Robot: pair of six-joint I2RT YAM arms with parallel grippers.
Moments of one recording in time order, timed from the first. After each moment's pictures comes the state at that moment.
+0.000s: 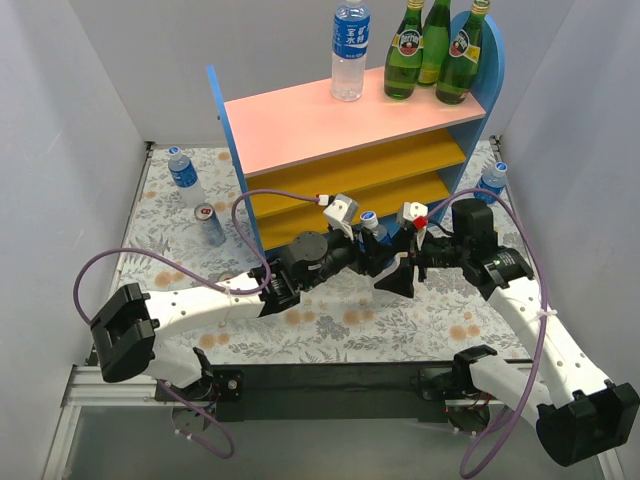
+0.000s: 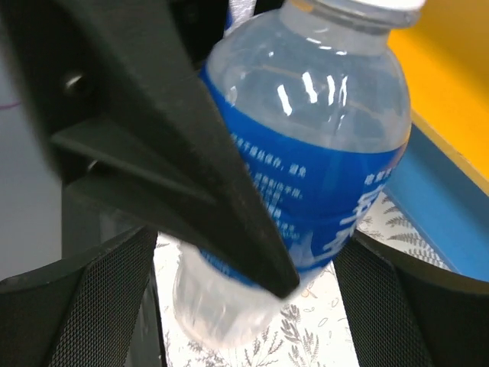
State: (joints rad) left arm -1.10 1.39 0.93 0.43 -0.14 -0.49; right arm 0.35 0.94 0.87 -0.56 -1.00 -0.41
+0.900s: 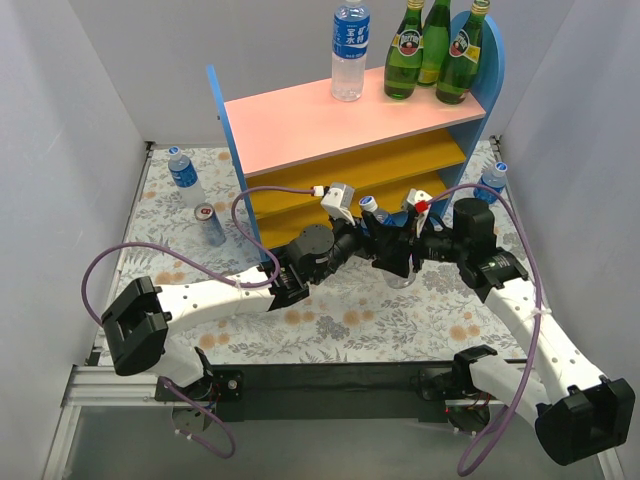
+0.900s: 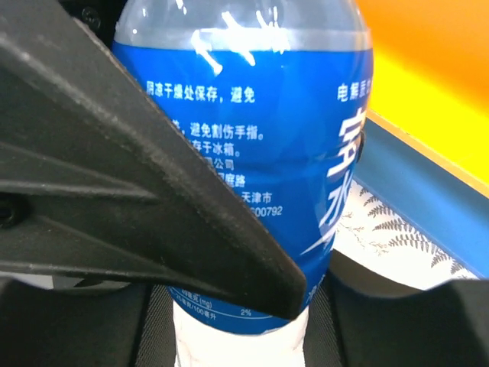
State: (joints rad) left arm -1.09 1.47 1.01 0.49 -0.27 -0.61; right arm 0.34 0.95 0.80 -0.31 -0.87 -0.12
